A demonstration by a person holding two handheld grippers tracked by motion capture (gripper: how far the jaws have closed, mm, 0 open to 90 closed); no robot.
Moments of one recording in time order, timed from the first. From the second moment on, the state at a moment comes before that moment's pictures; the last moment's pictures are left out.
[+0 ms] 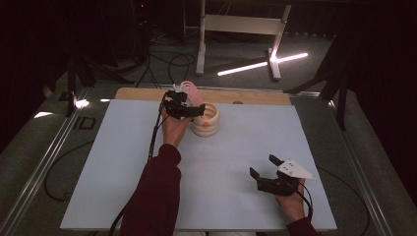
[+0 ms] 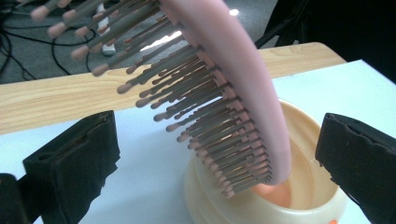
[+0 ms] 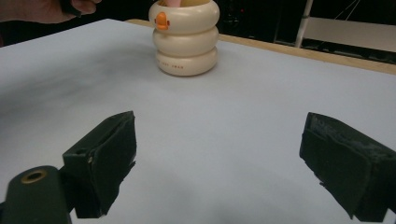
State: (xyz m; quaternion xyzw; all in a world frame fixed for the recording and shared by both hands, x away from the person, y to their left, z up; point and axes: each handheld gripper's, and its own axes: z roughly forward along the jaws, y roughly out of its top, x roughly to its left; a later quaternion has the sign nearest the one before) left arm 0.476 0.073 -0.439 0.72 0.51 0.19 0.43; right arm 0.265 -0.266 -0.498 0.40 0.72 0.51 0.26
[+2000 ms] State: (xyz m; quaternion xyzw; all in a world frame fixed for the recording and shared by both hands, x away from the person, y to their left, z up) left arm 0.402 0.120 -0.435 0.76 0.43 0.21 0.44; right arm 0.265 -0.261 -0.499 0.39 0.72 0.51 0.26
